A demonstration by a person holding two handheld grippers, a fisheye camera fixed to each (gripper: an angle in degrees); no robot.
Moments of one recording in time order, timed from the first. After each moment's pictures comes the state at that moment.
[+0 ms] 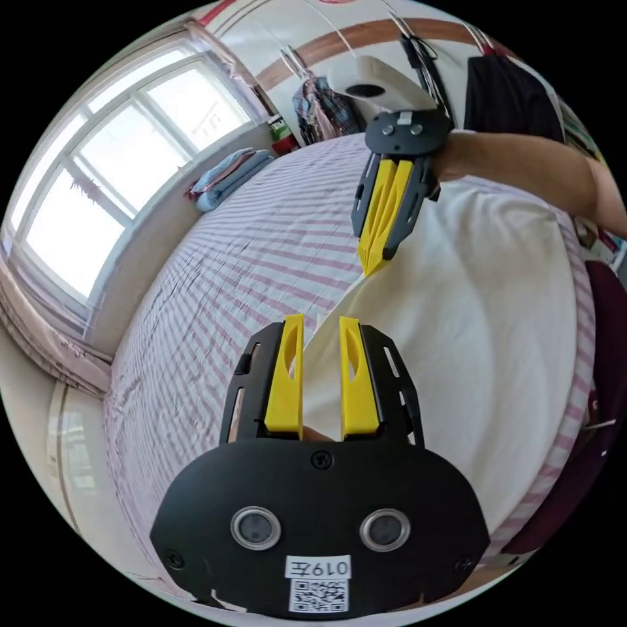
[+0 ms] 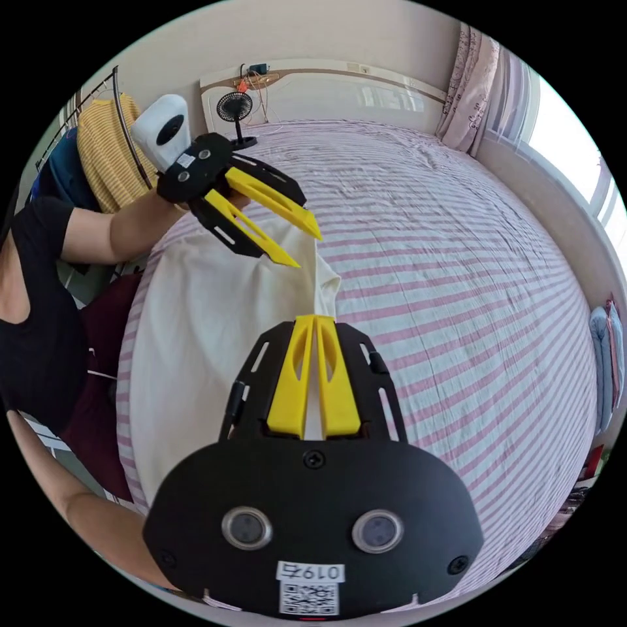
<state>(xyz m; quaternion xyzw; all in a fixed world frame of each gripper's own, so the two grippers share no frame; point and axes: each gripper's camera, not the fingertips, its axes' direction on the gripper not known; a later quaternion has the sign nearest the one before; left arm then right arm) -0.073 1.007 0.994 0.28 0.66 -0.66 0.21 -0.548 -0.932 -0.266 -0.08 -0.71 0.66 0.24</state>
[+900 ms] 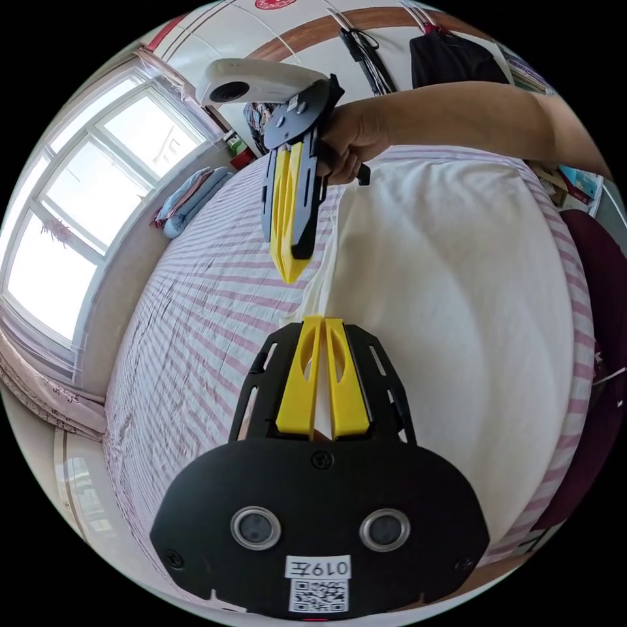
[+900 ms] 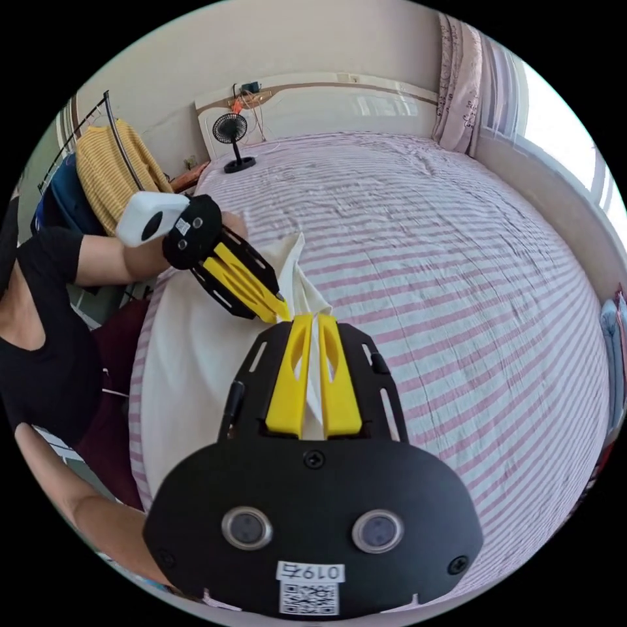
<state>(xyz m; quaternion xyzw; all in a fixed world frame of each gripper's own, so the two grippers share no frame) -0.174 1.027 0.995 0.35 0.63 -0.65 0.22 -0.581 -0.922 -0.220 -0.06 -0.71 0.67 0.21</state>
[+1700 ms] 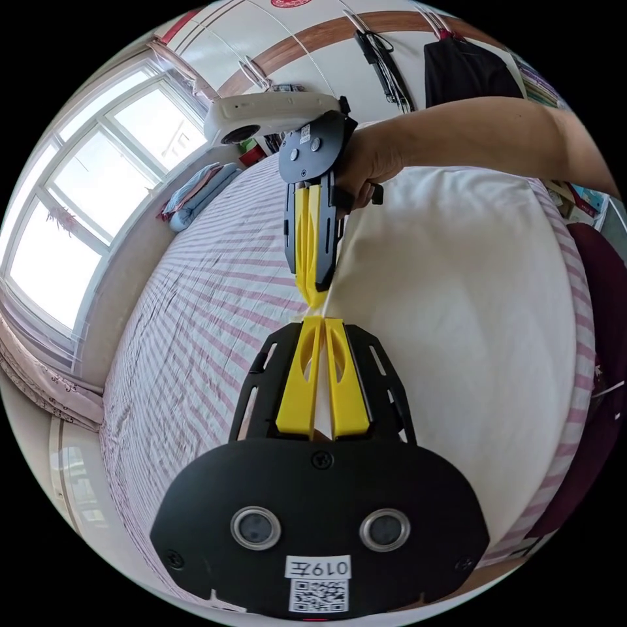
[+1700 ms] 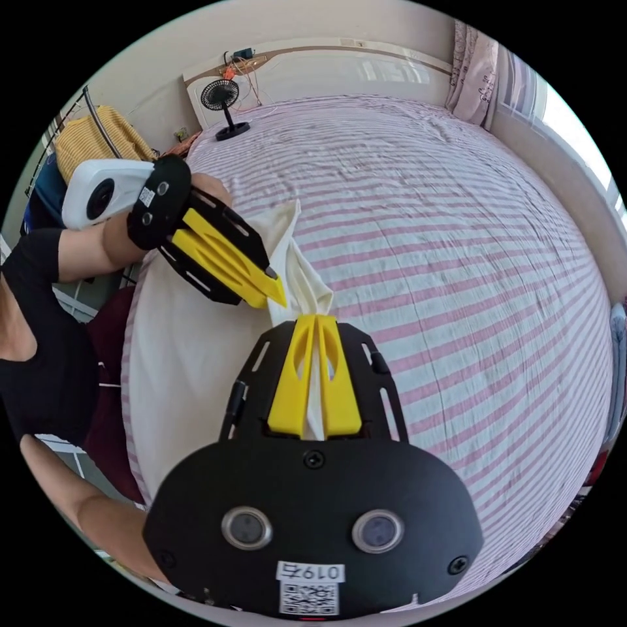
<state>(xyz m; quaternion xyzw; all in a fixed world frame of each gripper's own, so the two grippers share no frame) -0.153 1.027 1.014 0.33 0.64 -0.66 0.22 -0.641 -0.931 -0.195 -0.08 -0.75 0.63 0.19</state>
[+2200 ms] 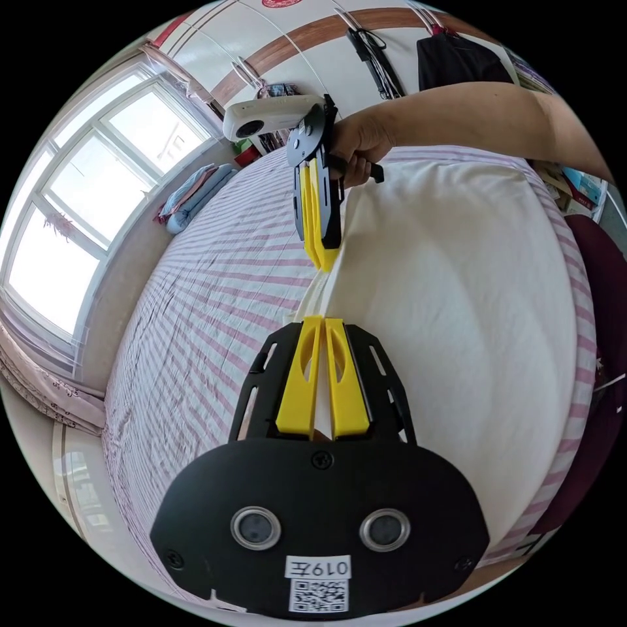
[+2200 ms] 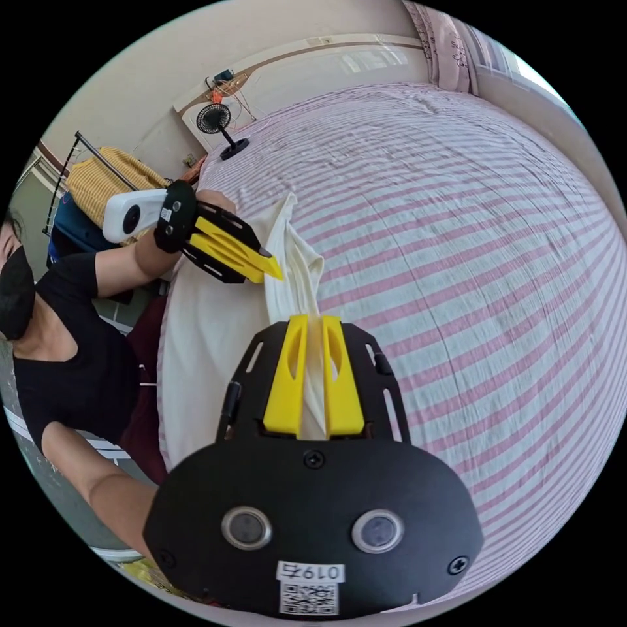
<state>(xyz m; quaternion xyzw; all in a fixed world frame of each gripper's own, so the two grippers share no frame) -0.143 1.025 1.014 0.34 0.64 -0.65 0.23 -0.701 -0.878 -0.222 -0.05 -0.75 0.65 0.08</state>
